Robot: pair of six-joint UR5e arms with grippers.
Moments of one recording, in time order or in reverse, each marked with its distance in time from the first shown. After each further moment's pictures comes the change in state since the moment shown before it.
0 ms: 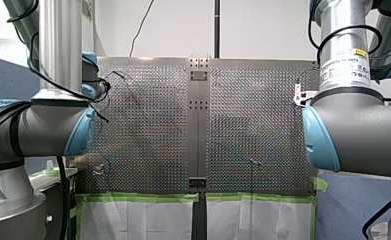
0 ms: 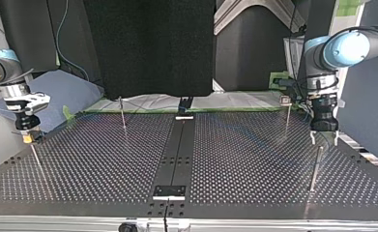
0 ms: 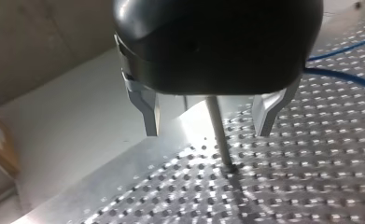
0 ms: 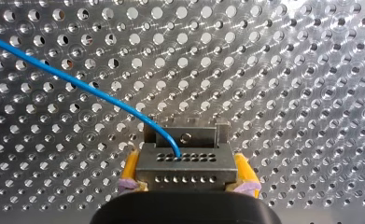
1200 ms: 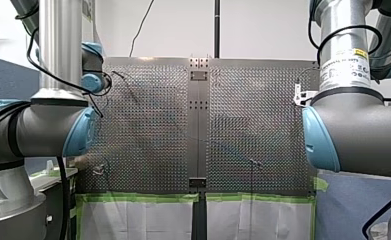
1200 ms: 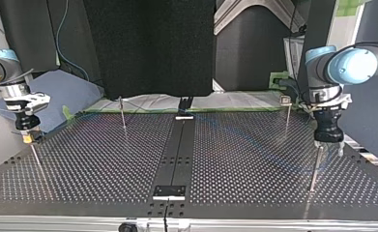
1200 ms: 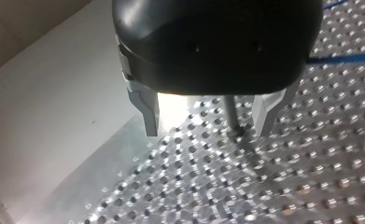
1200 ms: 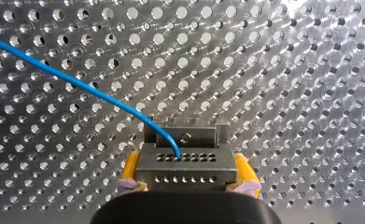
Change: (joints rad) left arm -0.040 -0.020 0.138 -0.213 -0.108 0.237; right arm 0.000 0.000 0.000 0.000 0.000 0.000
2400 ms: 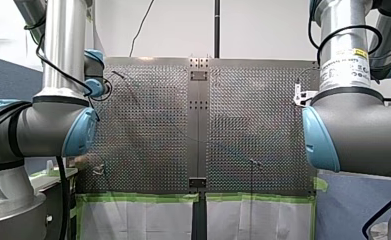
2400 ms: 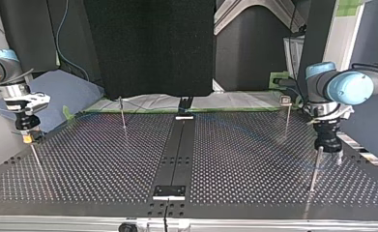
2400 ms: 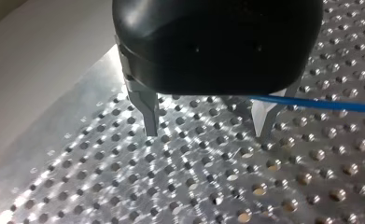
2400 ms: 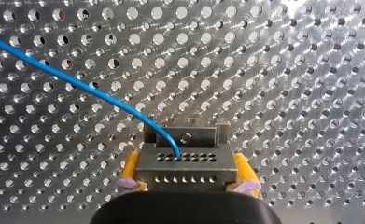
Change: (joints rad) left arm 0.010 -0.135 0.116 -0.027 -0.022 0.097; right arm 0.000 0.000 0.000 0.000 0.000 0.000
